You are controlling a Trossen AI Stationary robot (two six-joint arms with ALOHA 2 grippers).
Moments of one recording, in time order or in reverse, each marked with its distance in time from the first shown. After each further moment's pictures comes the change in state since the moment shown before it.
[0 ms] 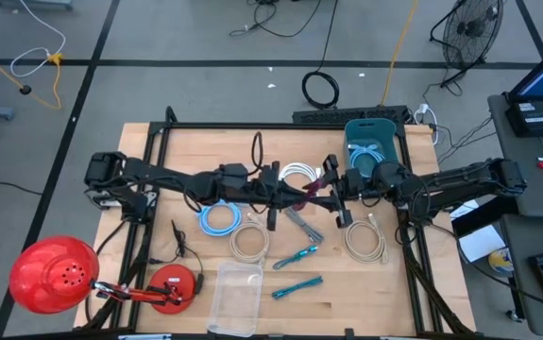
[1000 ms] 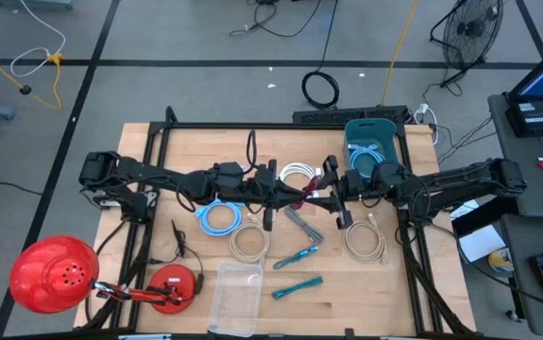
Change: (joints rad) left arm -0.013 -0.039 0.000 -0.026 -0.010 0.020; right arm 0.000 0.001 0.000 0.001 -0.005 0.002
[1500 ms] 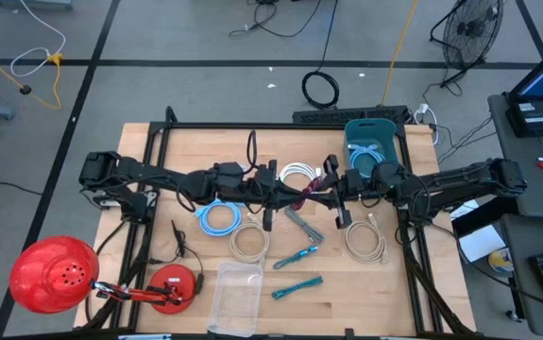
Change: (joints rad) left arm 0.000 0.000 0.000 -0.002 0.010 -0.007; right arm 0.000 0.000 0.000 -0.007 0.024 -0.007
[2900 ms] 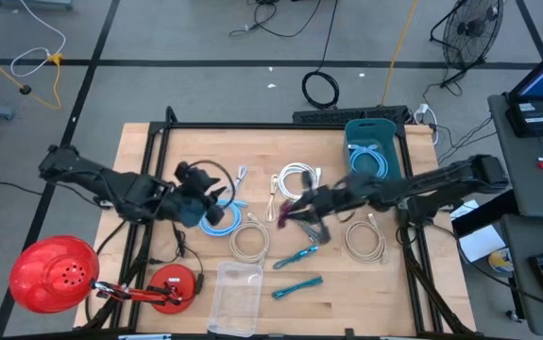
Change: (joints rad) left arm -0.306 -0.437 0.000 -1.406 -0.857 -0.545; right arm 0.093 0.235 0.230 -0.198 -0.006 -0.025
